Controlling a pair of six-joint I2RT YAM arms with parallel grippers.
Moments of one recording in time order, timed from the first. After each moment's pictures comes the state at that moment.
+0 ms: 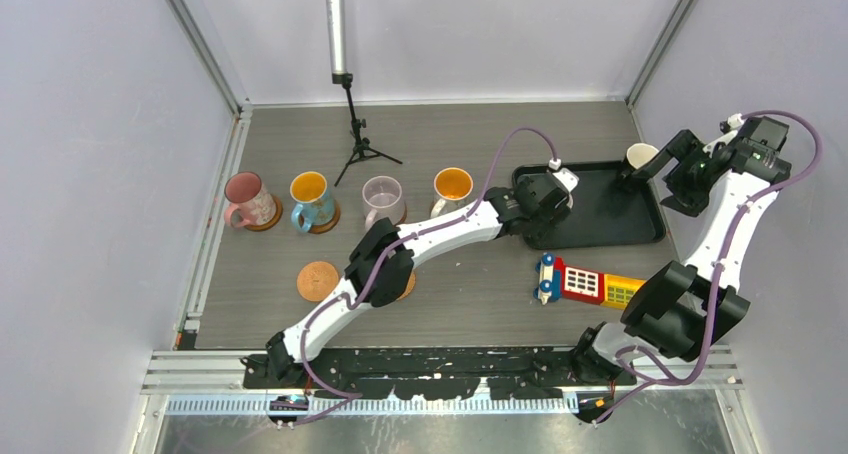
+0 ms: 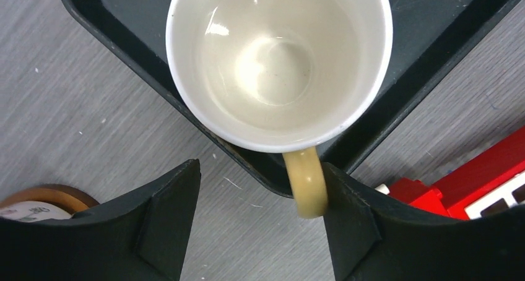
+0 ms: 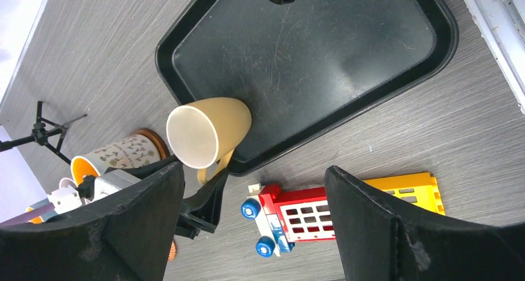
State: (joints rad) left arm -1.09 2.46 2.27 -0.60 -0.24 -0.20; right arm -0.64 1.44 1.49 -1.04 -0.43 0.20
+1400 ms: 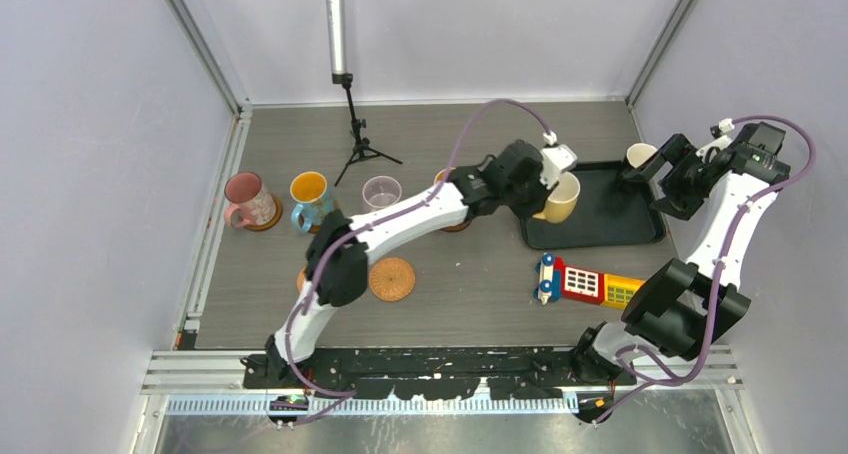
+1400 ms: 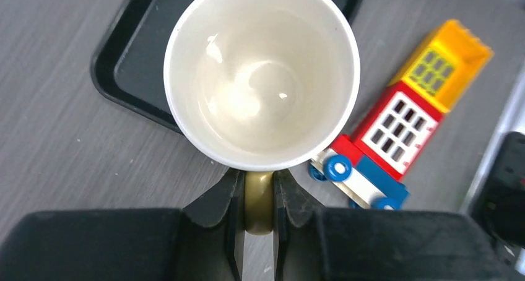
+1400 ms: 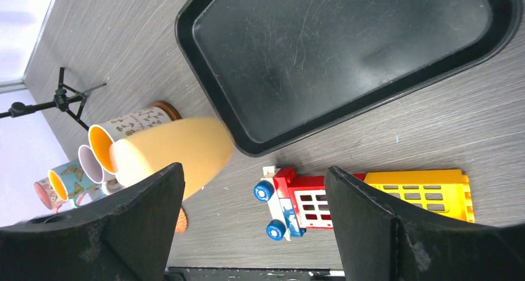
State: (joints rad) left arm -1.03 2.21 2.07 -0.46 0.04 -0.03; right arm -0.66 1.43 1.46 -1.08 -0.53 0.16
